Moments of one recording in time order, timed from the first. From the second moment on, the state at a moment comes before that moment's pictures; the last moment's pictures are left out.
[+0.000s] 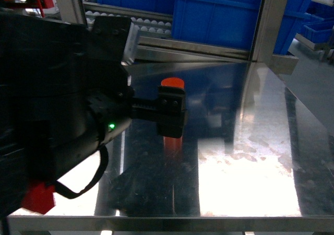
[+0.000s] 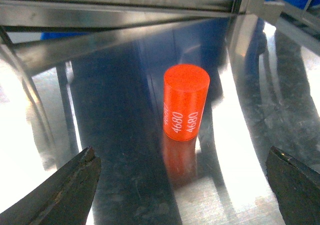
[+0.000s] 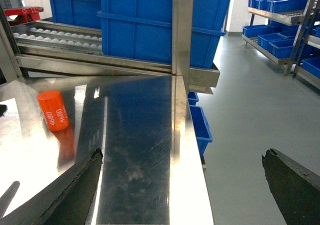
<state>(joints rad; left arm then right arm) -0.48 1.89 0.73 0.90 -0.20 -0.06 0.00 0.00 0.01 -0.01 0.00 0.00</state>
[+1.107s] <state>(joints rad) -0.46 2.45 1.44 0.63 -0.23 -0.10 0.00 0.00 0.01 -0.01 0.00 0.00</state>
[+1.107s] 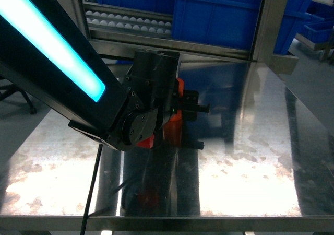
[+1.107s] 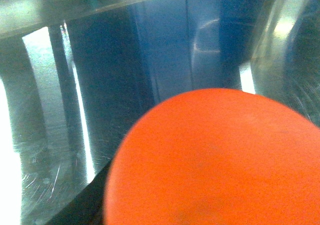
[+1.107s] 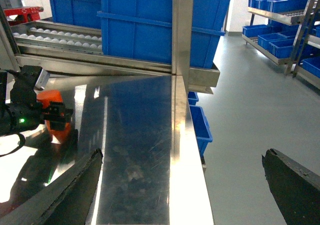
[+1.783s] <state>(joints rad) -0.41 1.89 0.85 0.97 -0.28 -0.01 0.00 0.00 0.01 -0.01 0.00 0.00</state>
